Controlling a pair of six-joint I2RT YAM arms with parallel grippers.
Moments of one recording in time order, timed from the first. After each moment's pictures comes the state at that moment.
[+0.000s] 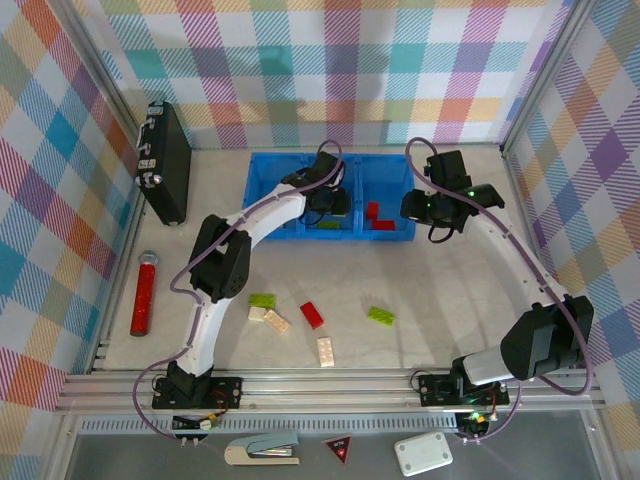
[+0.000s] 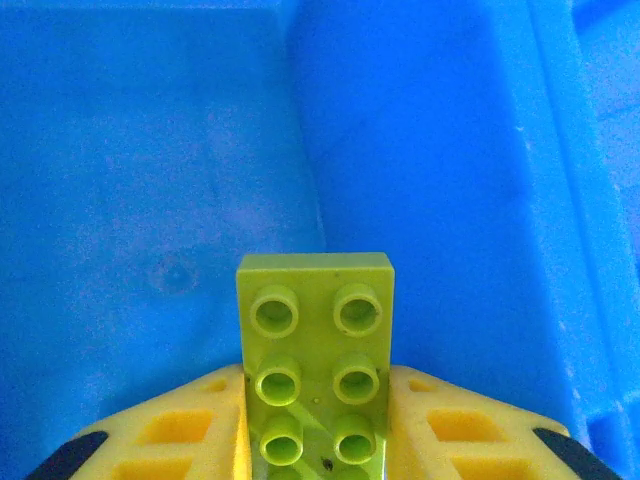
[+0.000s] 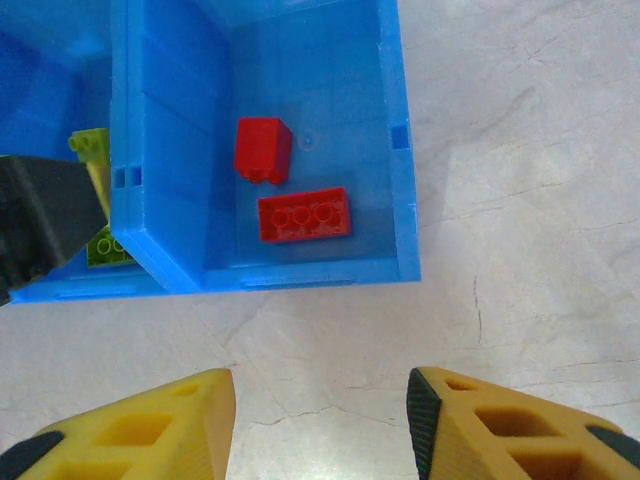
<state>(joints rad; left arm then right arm) -0.59 2.24 1.90 -0.57 0.05 -0.46 0.28 1.42 1.35 -0.87 0.00 0.41</state>
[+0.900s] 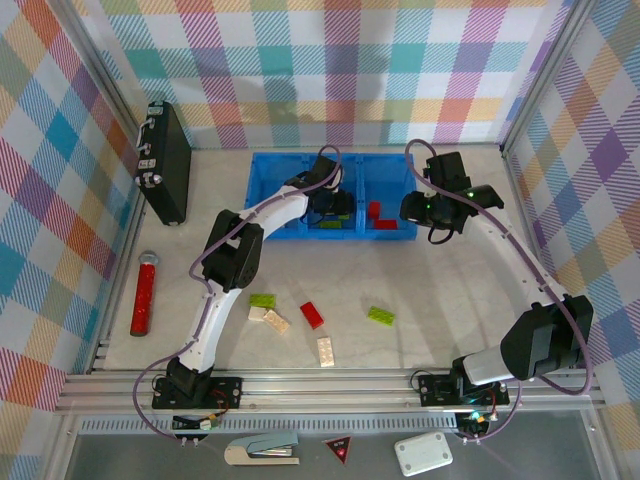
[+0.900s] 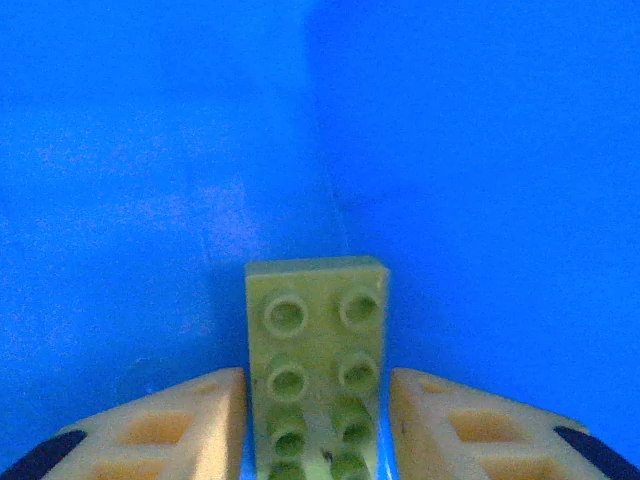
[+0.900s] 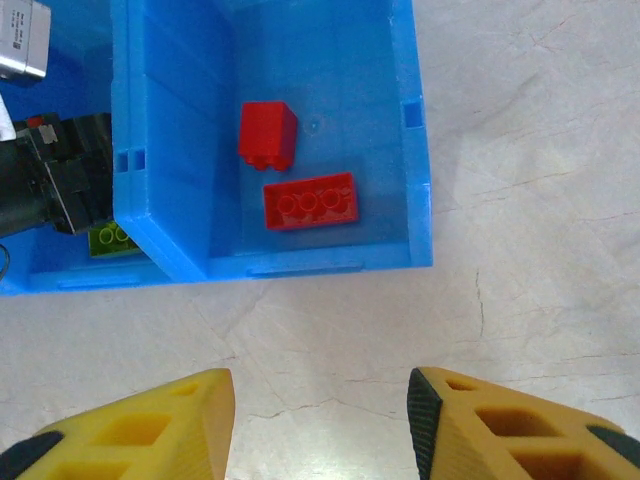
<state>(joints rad) -0.55 2.41 1.99 -0.47 0.18 -0.48 0.28 1.42 1.34 -0.87 -0.01 0.41</state>
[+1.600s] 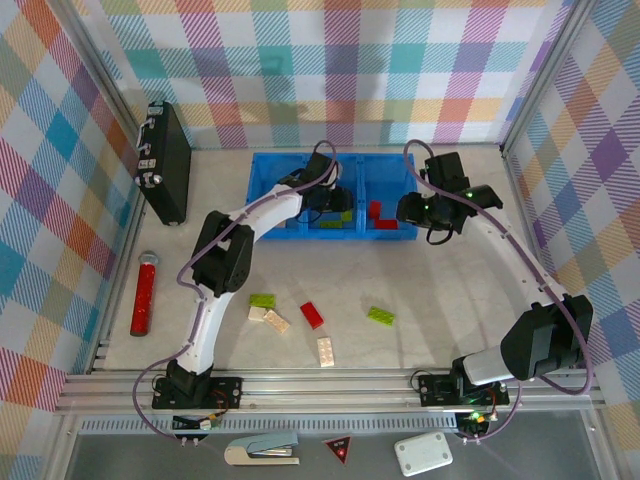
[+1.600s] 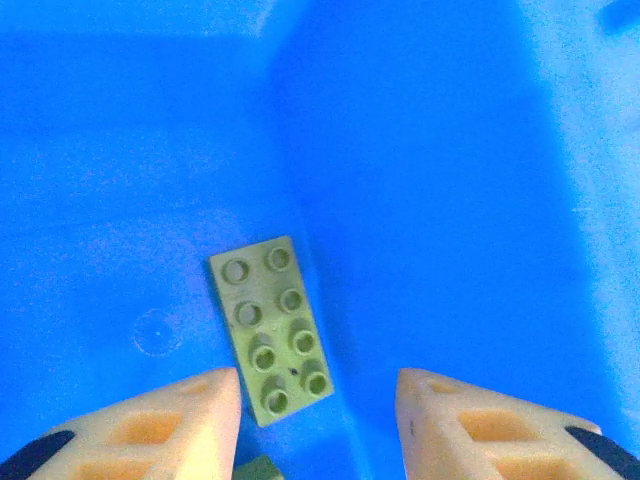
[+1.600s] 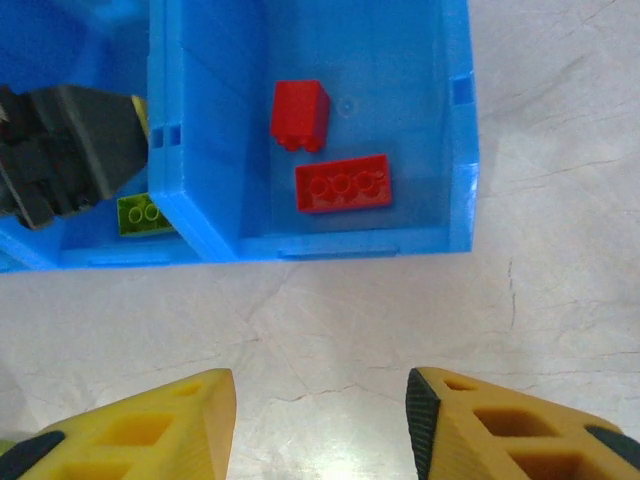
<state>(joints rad) -0.55 2.27 1.89 -0.45 0.18 -0.47 0.30 1.42 1.34 -0.88 -0.06 0.41</state>
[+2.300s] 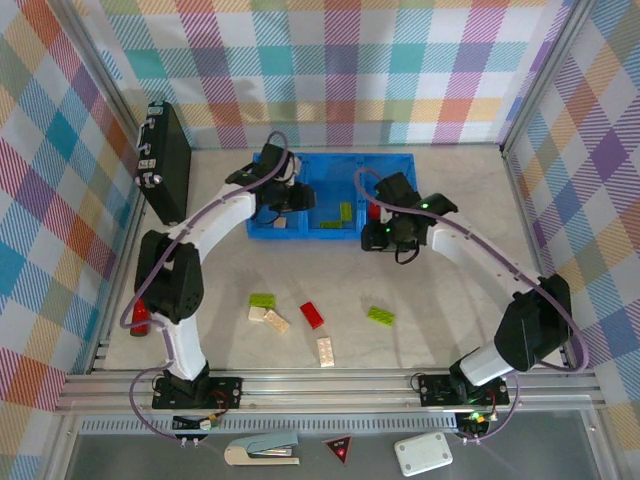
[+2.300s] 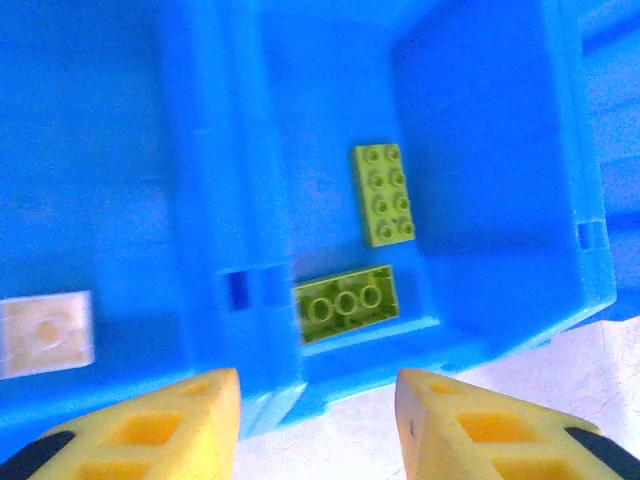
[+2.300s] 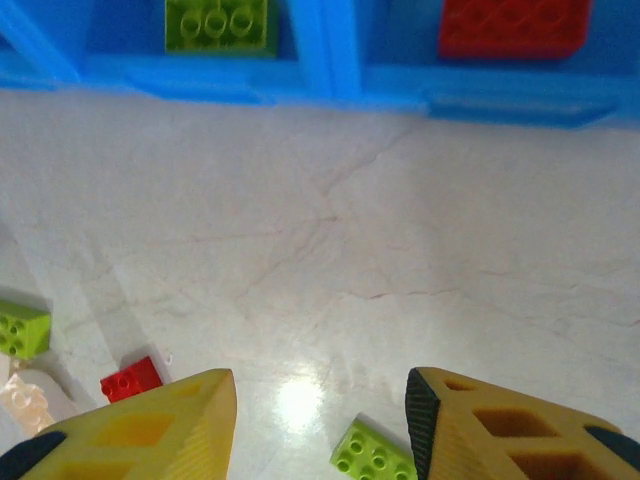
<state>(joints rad) -0.41 1.86 1.57 -0.62 0.19 -0.45 0.57 1.52 1.32 -0.94 -0.05 0.48</state>
